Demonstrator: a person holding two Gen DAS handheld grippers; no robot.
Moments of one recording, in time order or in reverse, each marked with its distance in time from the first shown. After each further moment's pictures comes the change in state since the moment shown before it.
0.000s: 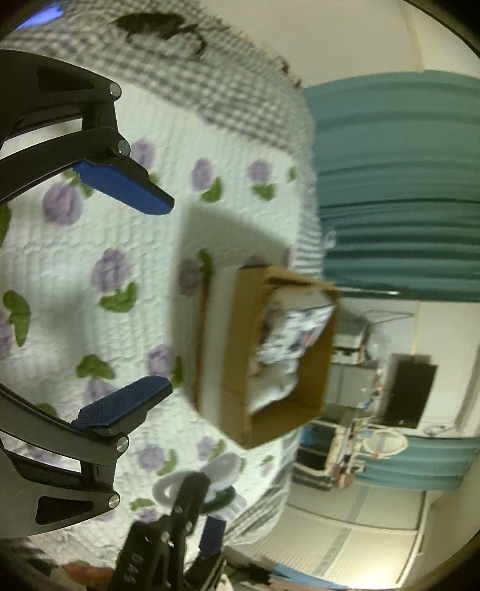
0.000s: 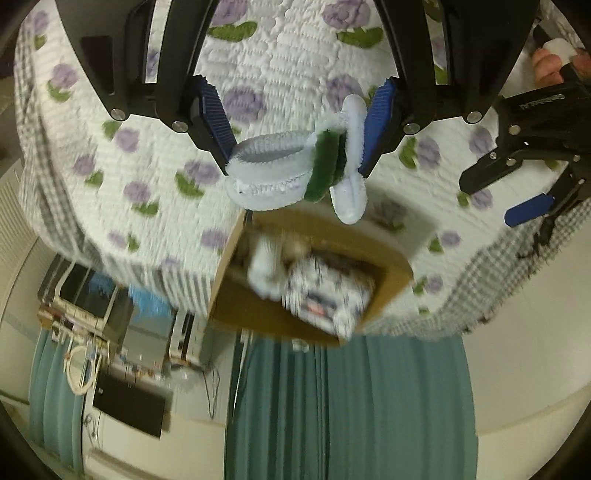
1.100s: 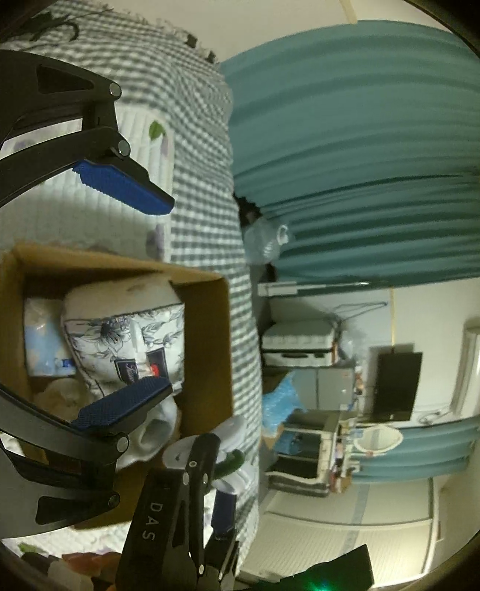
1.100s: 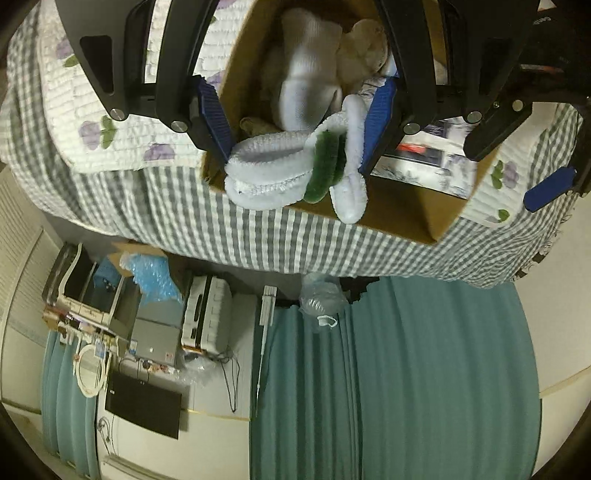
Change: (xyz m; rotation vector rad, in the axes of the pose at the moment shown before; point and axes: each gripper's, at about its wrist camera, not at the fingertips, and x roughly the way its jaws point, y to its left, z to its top) left arm 0.146 -0.021 0.129 0.115 -0.099 0.051; right arm 0.164 -0.052 0.151 0.082 -0.029 -0.045
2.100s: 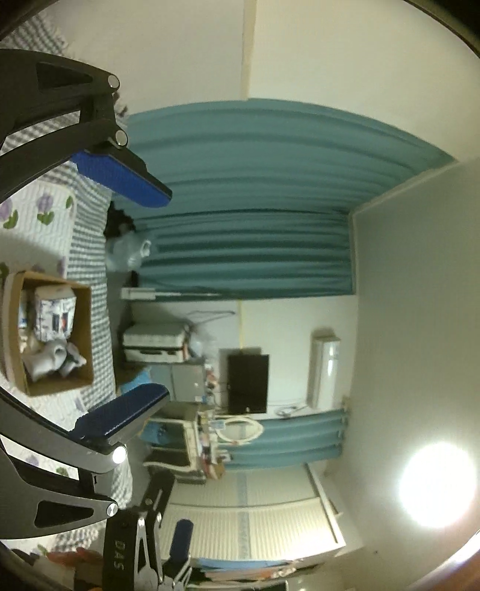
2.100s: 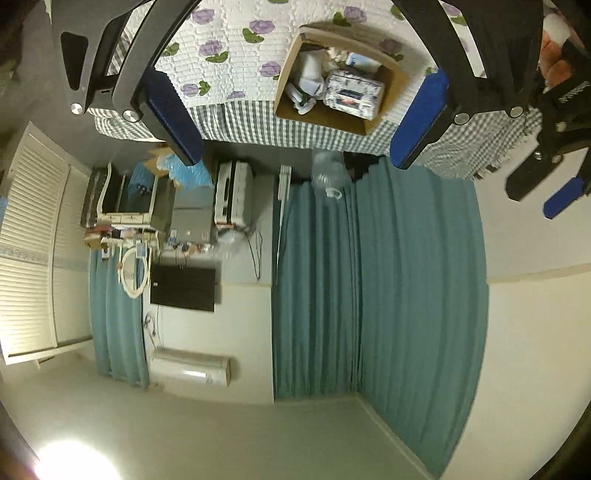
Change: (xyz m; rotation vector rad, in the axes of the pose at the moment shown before) left arm -0.326 0.000 0.023 -0.075 -0.579 0.019; right arm -0.362 0.013 -0.040 0.018 -0.527 -0.053
